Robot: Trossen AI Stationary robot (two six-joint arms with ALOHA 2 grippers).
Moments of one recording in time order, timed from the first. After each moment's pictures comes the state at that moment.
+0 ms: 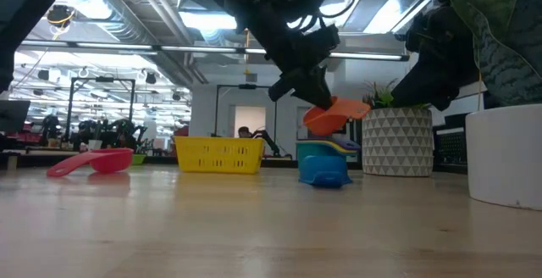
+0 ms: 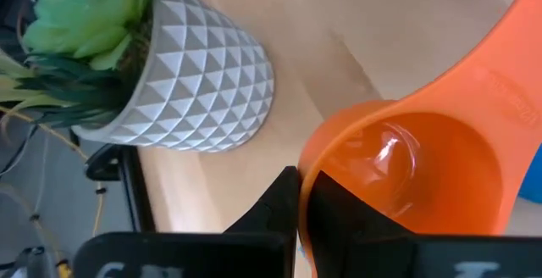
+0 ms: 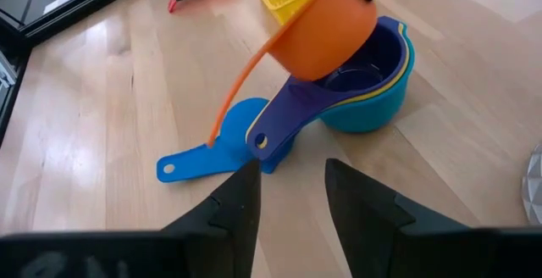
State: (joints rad) left arm 0.20 2.02 1.57 -0.29 -0.06 0.85; right arm -0.06 0.85 0.35 -0.07 0.06 0.44
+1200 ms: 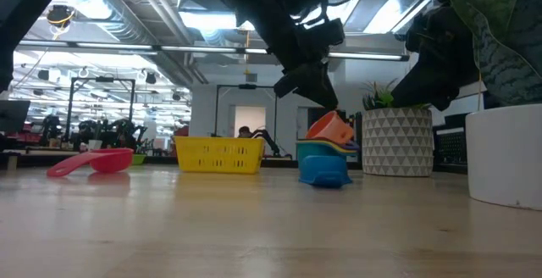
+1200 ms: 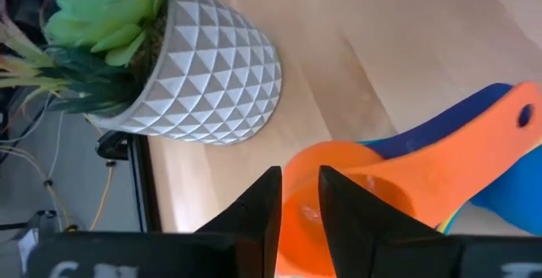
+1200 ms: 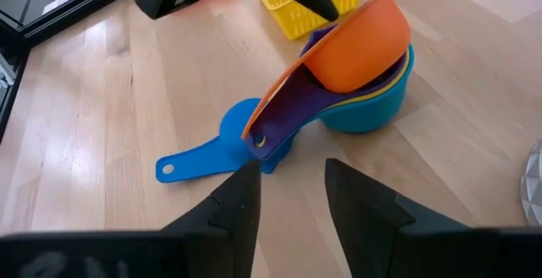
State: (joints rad) left arm 0.15 2.02 1.57 -0.28 -0.17 0.74; right arm -0.06 0.85 0.35 -0.07 0.06 0.44
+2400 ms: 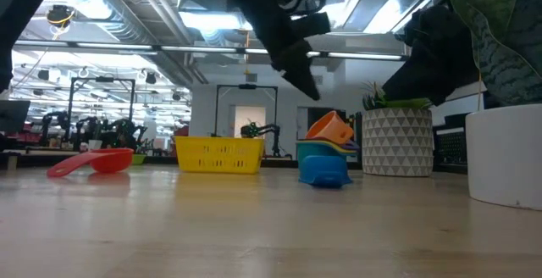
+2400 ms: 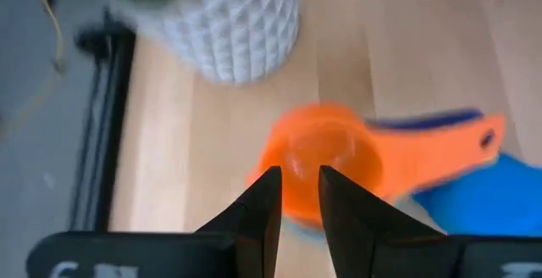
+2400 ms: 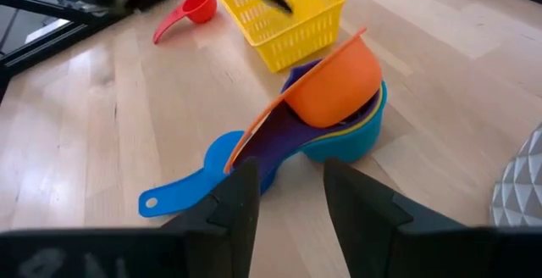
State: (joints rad) left arm 0.17 1.94 1.57 -0.44 -0.19 0.30; right arm -0.06 0.86 0.35 0.00 0.15 0.44
